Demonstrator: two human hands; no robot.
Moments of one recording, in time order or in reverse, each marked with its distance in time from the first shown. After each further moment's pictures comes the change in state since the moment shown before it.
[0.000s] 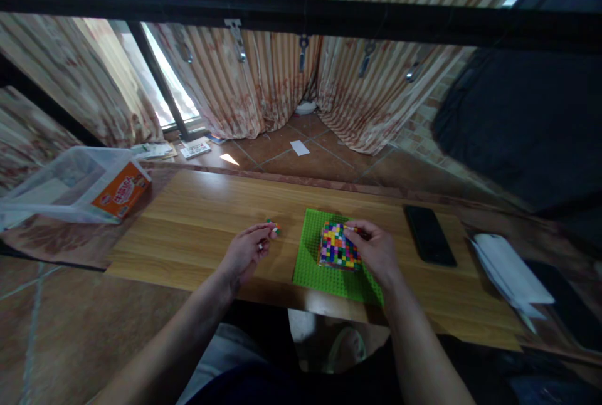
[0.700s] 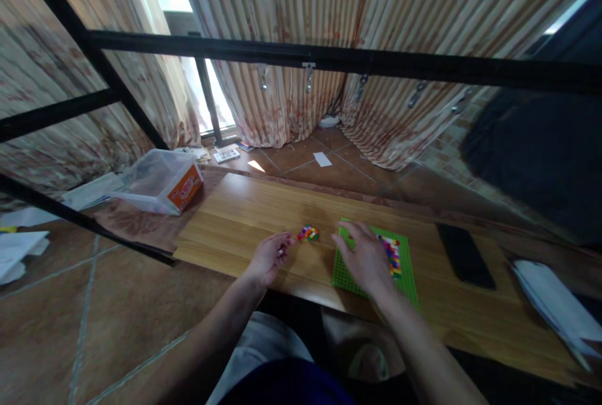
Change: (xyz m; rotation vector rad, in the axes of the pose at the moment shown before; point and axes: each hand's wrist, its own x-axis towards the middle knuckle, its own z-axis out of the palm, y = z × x) left_hand -0.012 0.006 -0.053 -0.111 0.132 -0.060; right_hand -0.042 -0.077 0.078 -0.610 -0.082 -0.531
